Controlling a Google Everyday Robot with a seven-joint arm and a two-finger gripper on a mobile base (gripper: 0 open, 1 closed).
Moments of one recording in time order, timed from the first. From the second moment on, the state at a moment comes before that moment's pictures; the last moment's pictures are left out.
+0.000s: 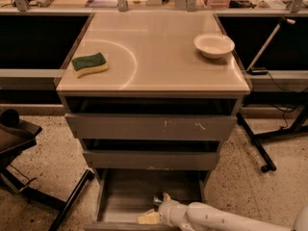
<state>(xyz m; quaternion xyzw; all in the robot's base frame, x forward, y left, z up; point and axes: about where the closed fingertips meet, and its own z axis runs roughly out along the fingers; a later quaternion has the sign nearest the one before) 0.467 0.014 0.271 -0.25 0.84 0.32 0.35</state>
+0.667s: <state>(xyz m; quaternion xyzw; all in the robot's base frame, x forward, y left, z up) 0.538 -0.004 0.207 -0.20 0.88 0.28 0.34</state>
